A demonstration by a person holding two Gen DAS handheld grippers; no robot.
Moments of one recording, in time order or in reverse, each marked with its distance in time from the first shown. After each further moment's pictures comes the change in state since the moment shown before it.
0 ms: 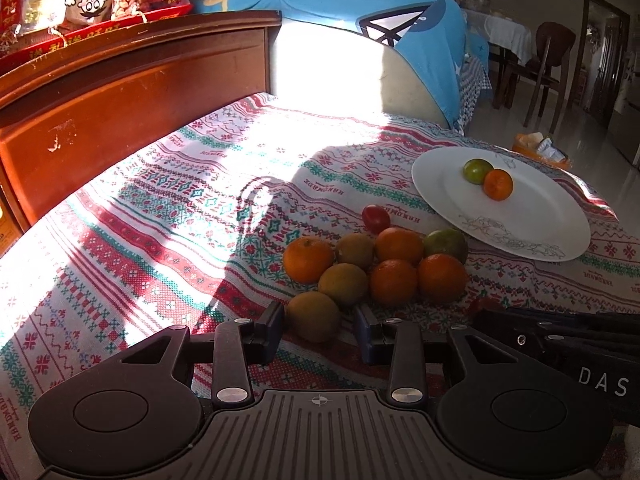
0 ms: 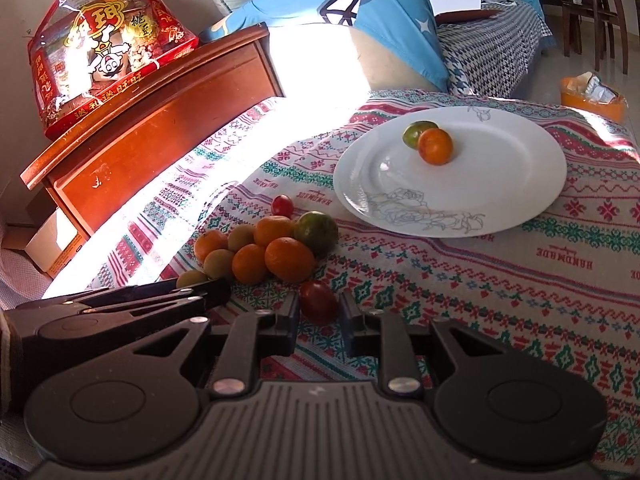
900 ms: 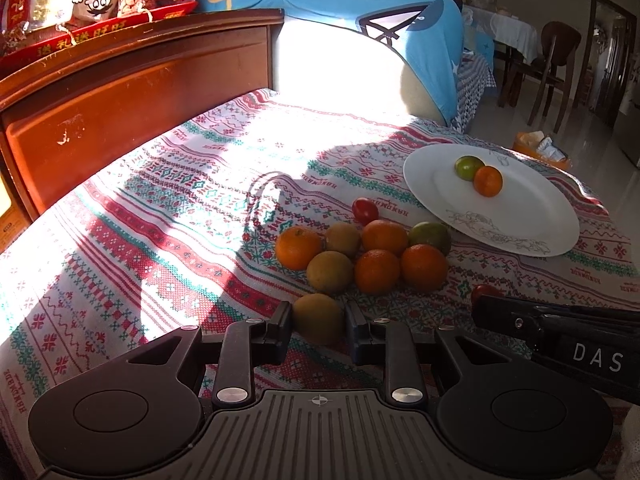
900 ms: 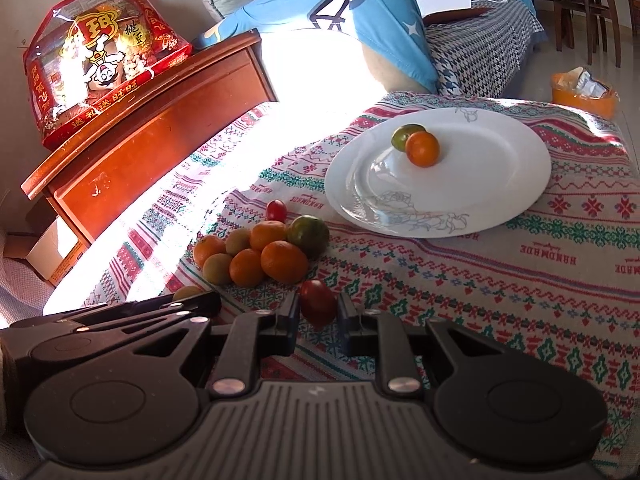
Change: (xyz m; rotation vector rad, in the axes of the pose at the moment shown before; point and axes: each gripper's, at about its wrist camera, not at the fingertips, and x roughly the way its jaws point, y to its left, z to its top) left arm -0.014 -0.009 -0.003 -0.020 0.022 0.015; right arm -0.011 -0.006 0.002 0.036 -0.004 -0.004
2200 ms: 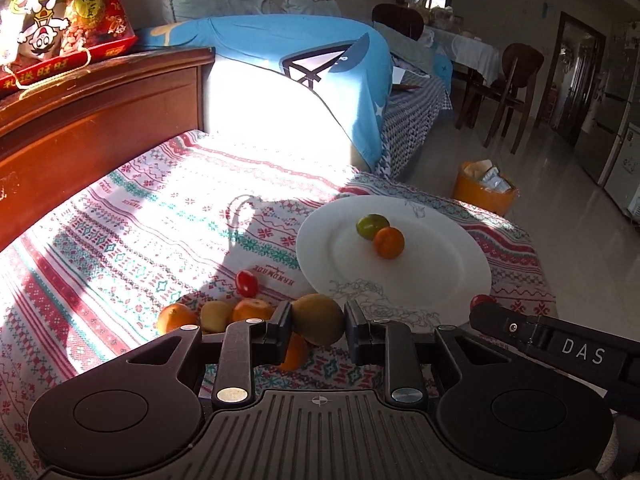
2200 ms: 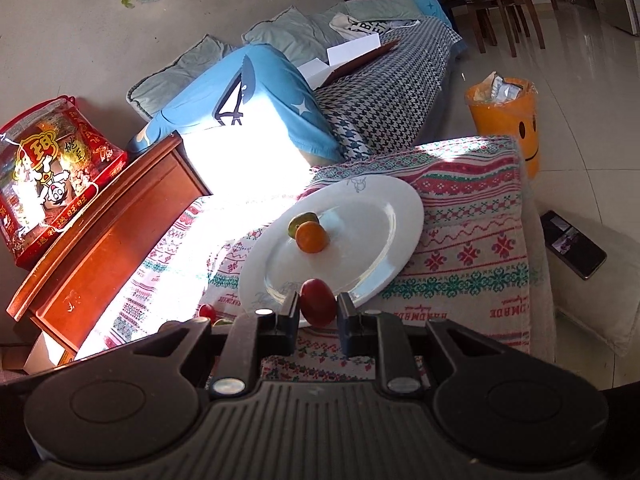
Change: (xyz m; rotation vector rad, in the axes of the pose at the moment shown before) left arm -0.007 -0.067 0.048 0.000 -0.055 -0.131; right arm -0.047 -0.069 0.028 0.235 -0.180 -0.070
